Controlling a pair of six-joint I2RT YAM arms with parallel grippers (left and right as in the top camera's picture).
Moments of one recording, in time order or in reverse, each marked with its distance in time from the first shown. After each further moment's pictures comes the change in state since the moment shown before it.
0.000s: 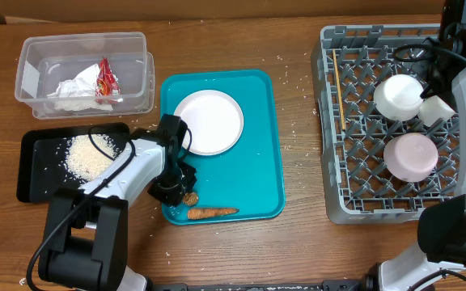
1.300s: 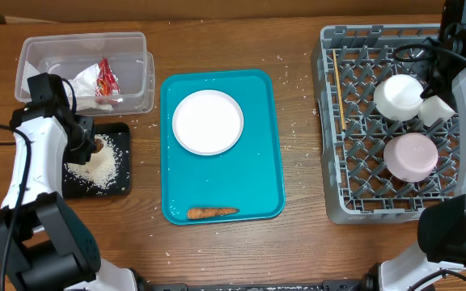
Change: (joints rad) left arm 0.575 0.023 0.324 0.041 -0.219 0.106; right arm 0.000 0.000 0.000 -0.001 0.000 0.000
